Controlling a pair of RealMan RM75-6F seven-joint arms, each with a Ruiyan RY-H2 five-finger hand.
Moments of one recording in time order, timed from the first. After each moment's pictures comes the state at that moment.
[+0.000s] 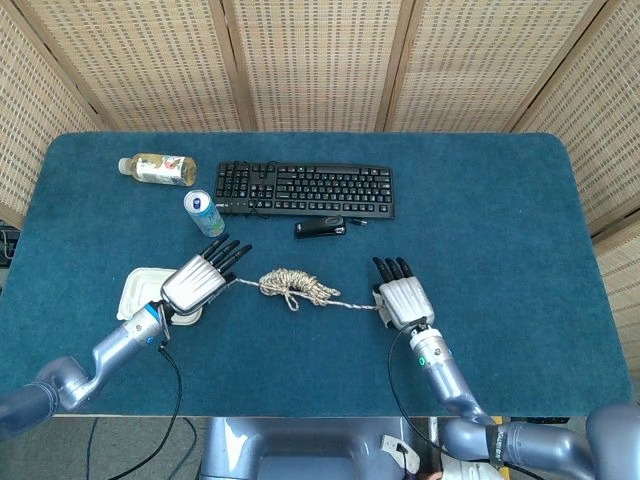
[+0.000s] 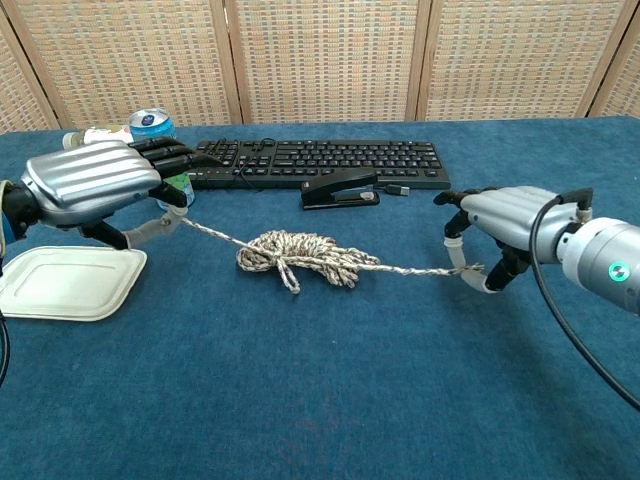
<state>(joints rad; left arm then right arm) -0.74 -1.57 0.05 -0.97 1.71 1.14 0.05 0.68 -1.65 0.13 -1.48 -0.98 1.07 -0.63</state>
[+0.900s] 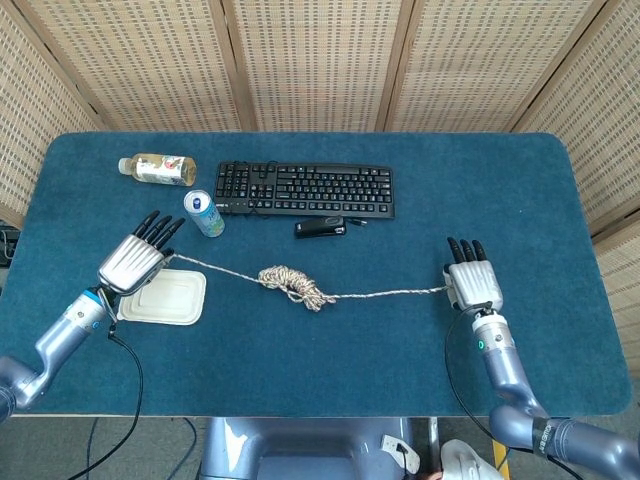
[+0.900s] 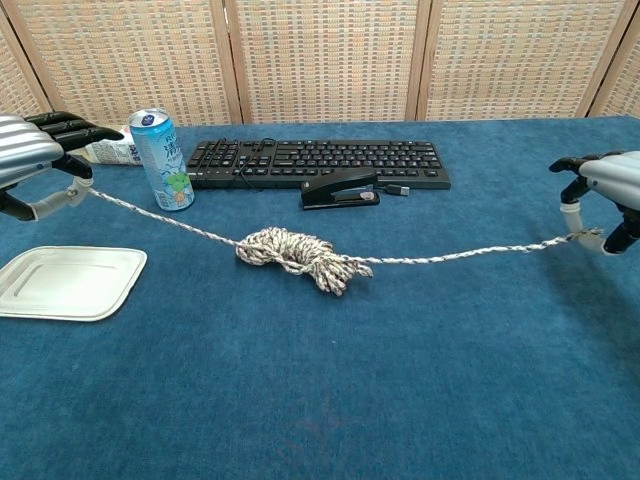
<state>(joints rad) -0.66 -1.53 0.07 -0.76 1.66 1.18 -0.07 0.61 -1.49 0.13 -1.40 -0.94 1.08 -0.60</state>
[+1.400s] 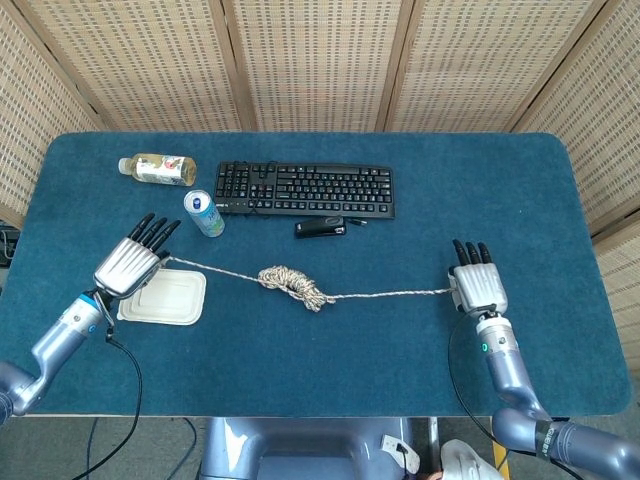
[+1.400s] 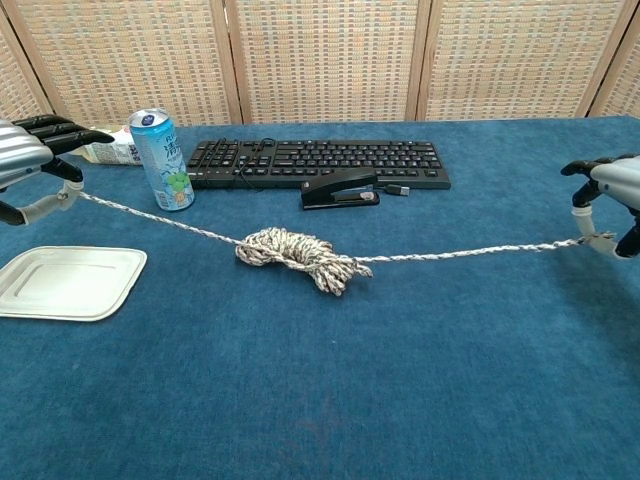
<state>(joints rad) -0.63 -1.53 0.07 -0.76 1.65 1.19 -0.06 0.60 -1.48 0.13 -1.41 -0.92 1.09 -0.64</state>
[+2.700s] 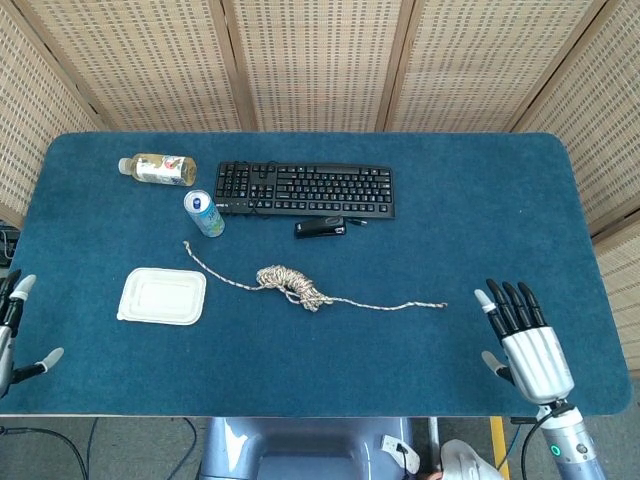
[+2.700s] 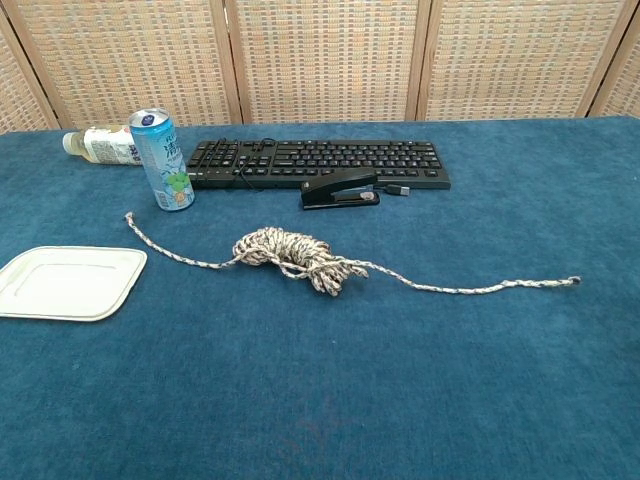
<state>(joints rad) -0.10 -1.09 0.07 -1.71 1.44 1.67 0.09 0.22 -1.27 -0.08 -1.57 -1.65 1.66 -0.30</state>
